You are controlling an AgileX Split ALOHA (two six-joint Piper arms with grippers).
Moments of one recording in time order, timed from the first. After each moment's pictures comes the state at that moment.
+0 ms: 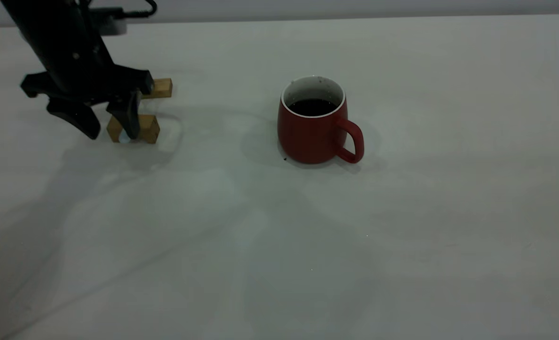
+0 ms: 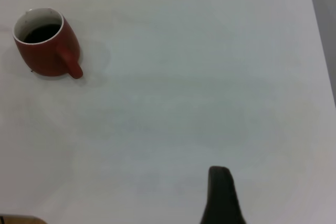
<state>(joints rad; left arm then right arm) -0.16 2.31 -1.34 -0.06 0.45 -0.06 -0.01 0.02 -0.47 0.06 1.13 -0.09</state>
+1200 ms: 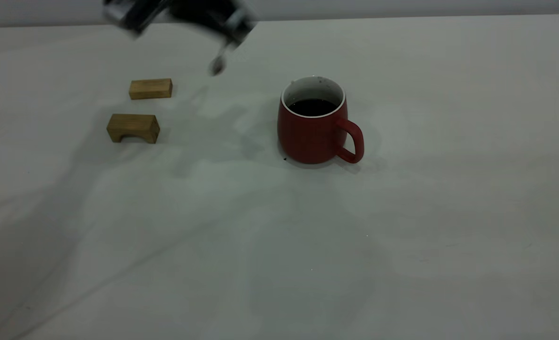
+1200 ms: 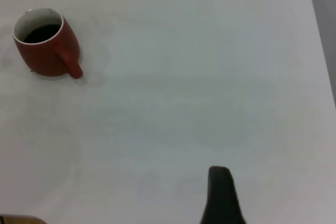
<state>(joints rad) -0.20 2.35 -1.76 -0.96 1.17 -0.77 -0.01 0.02 -0.47 0.06 1.13 -0.09</state>
